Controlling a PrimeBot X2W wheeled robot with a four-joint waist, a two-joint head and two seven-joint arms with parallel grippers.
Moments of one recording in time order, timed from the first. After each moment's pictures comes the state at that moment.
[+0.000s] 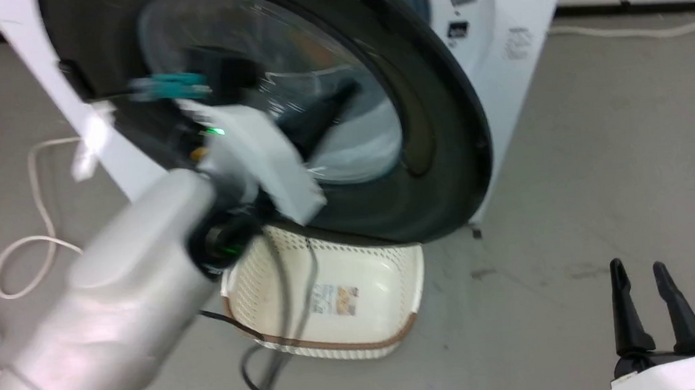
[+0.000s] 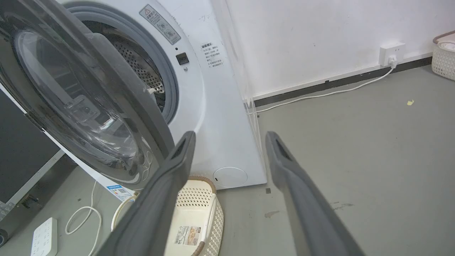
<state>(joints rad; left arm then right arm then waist) -0.98 0.40 -0.91 0.35 -1.23 -0.13 0.08 0.03 -0.05 -0.09 0.11 0.37 0.13 -0.26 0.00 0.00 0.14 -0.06</state>
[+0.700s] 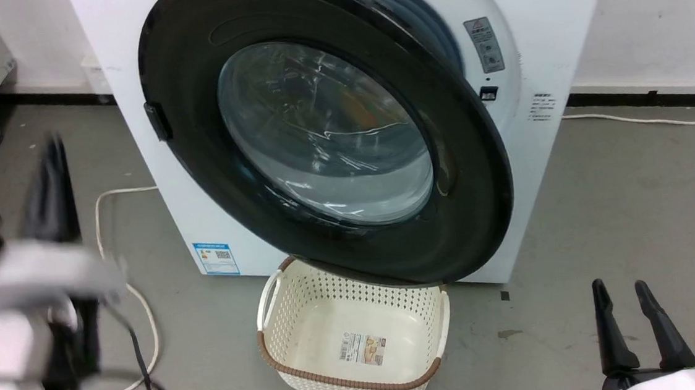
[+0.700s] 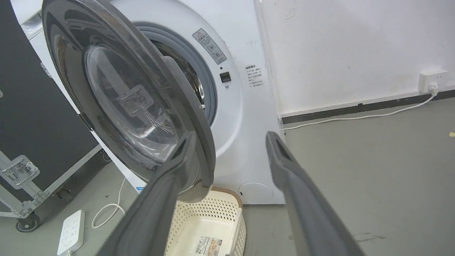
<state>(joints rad) -0.42 0.59 -0.30 0.14 -0.75 0.18 -0.26 0.06 -0.05 -0.05 0.13 0.35 0.13 -0.26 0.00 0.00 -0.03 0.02</state>
